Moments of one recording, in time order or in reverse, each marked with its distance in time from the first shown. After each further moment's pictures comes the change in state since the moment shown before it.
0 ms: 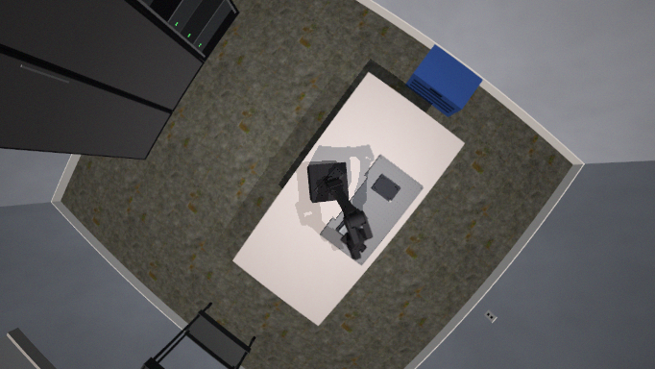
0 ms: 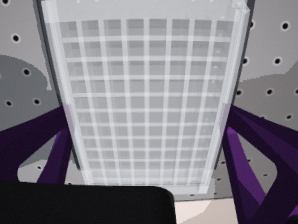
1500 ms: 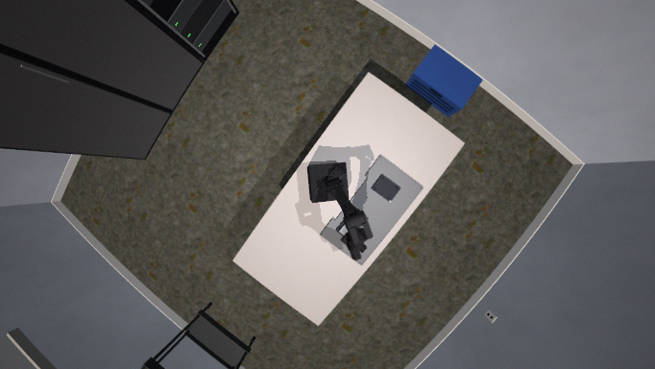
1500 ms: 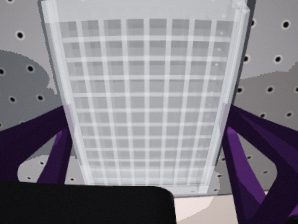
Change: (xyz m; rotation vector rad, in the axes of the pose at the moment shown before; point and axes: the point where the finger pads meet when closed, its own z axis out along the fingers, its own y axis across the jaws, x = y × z) arm 0.000 0.001 -0.003 -0.007 0.011 -0.002
